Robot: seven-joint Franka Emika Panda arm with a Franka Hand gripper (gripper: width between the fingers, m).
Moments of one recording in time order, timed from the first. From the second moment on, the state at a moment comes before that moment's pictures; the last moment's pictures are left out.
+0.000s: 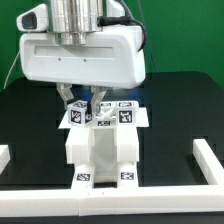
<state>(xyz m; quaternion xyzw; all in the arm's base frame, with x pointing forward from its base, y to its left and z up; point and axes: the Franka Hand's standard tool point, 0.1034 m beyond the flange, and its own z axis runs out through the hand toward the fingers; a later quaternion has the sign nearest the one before) 0.581 -0.056 0.117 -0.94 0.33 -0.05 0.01</state>
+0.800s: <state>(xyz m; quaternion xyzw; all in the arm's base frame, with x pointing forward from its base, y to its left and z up) 0.584 -0.052 0.117 -0.67 0.74 -0.03 0.07</state>
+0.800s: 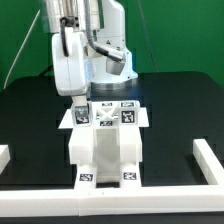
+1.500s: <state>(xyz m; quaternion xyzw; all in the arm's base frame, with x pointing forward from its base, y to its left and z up) 0.578 -0.049 0.116 -0.90 0.43 -0.05 0.05</state>
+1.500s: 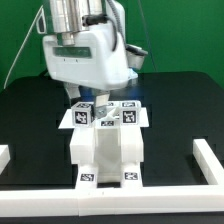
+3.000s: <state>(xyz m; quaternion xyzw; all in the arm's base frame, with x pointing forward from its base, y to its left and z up) 0.580 -0.051 0.114 -0.81 0.58 -0.04 0.04</state>
